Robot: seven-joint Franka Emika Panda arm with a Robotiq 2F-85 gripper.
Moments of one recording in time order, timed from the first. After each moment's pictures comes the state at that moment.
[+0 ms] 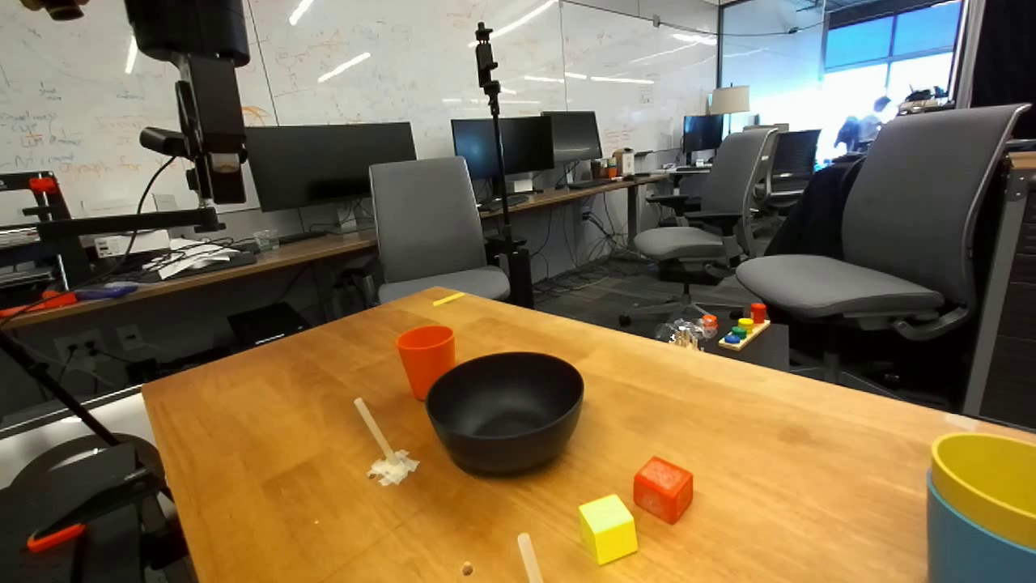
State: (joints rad) arm 0.00 -0.58 0.00 -2.57 0.01 1.91 -0.01
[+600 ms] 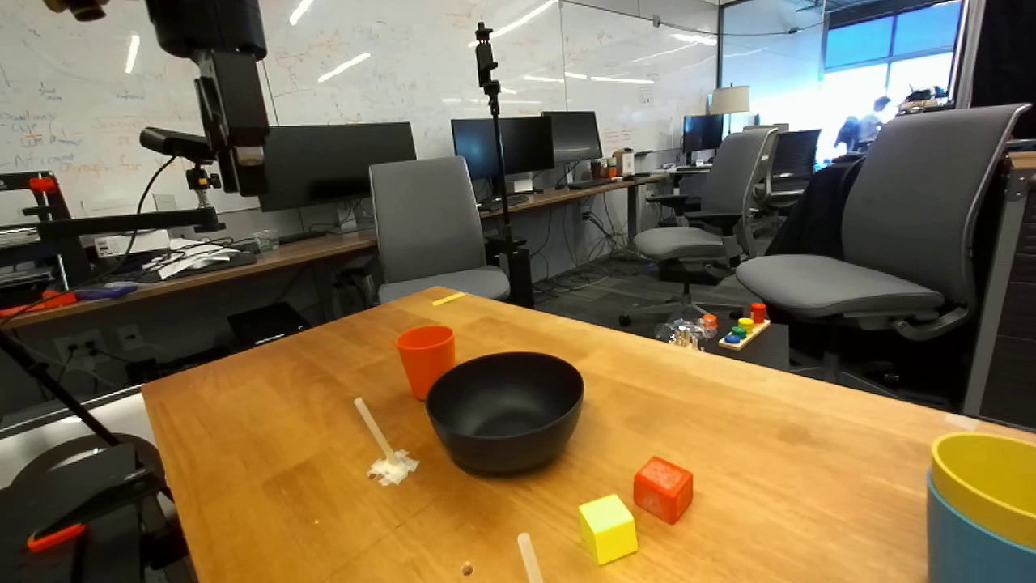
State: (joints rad) arm 0.00 -0.55 0.00 -2.54 0.01 1.96 -0.01
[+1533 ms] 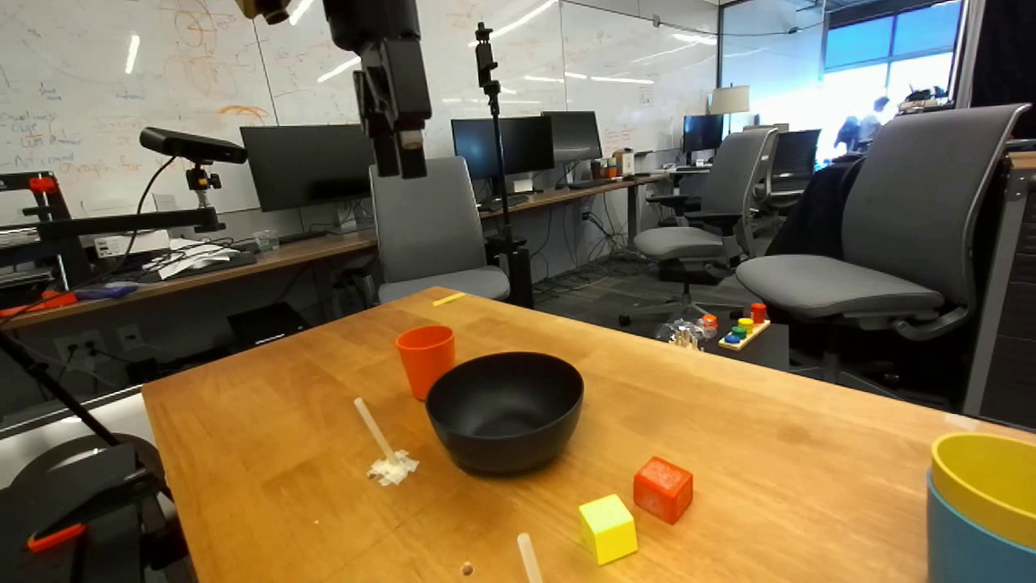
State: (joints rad) arm -0.09 -0.20 -0.03 -2.23 -0.01 2.05 0.06
